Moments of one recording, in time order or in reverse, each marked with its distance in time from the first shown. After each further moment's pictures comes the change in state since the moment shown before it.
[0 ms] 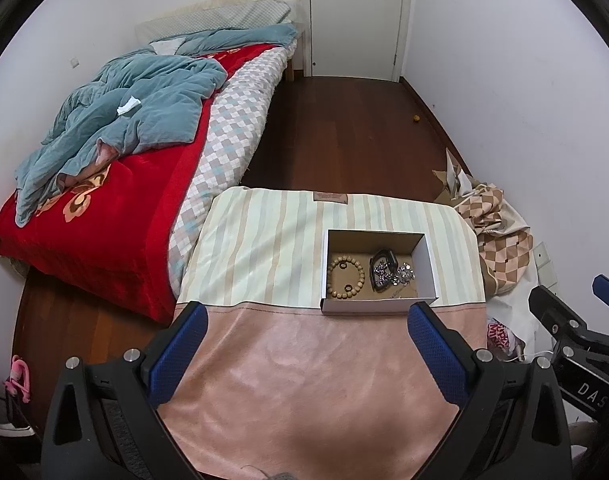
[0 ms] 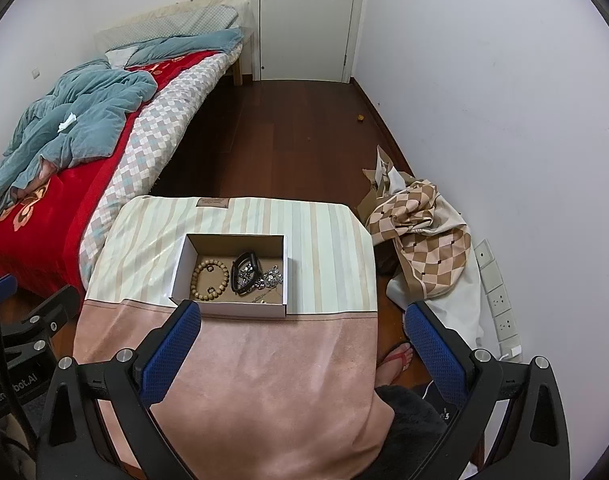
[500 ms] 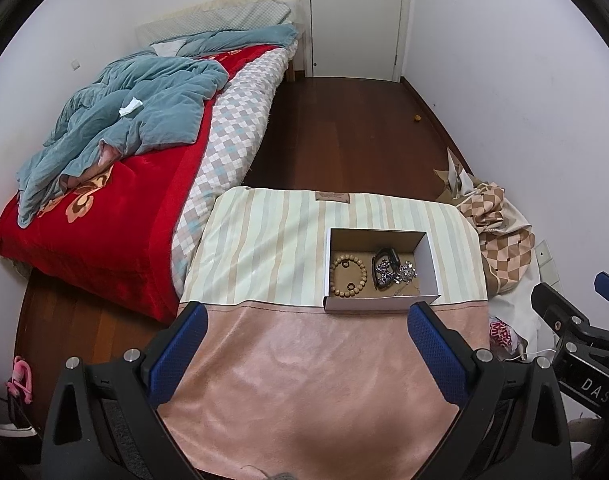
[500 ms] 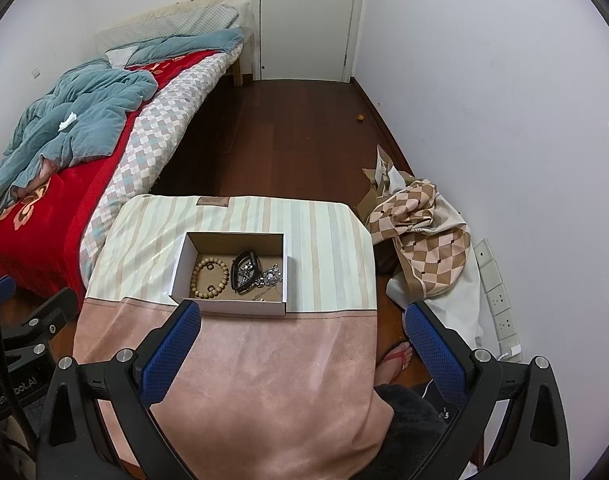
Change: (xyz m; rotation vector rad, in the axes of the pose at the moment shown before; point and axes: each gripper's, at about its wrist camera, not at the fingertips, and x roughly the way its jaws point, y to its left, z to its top) left arm -0.001 0.005 -0.002 0.000 -0.003 0.002; right arm -0.001 -0.001 -0.001 -0.002 0.001 0.001
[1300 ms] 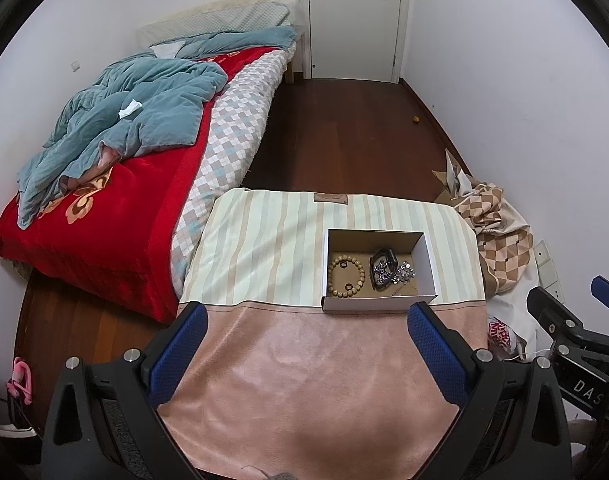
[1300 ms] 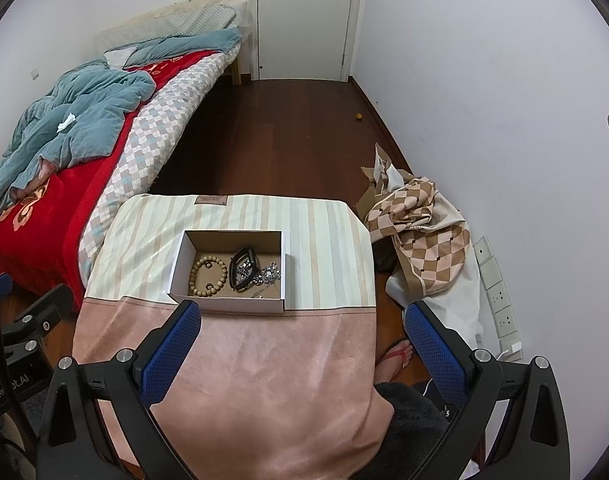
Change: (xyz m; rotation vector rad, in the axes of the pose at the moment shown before) left arm -0.003 0.000 -0.001 0.009 -0.005 -0.003; right arm 0.002 -0.003 -0.004 0.010 0.002 -0.001
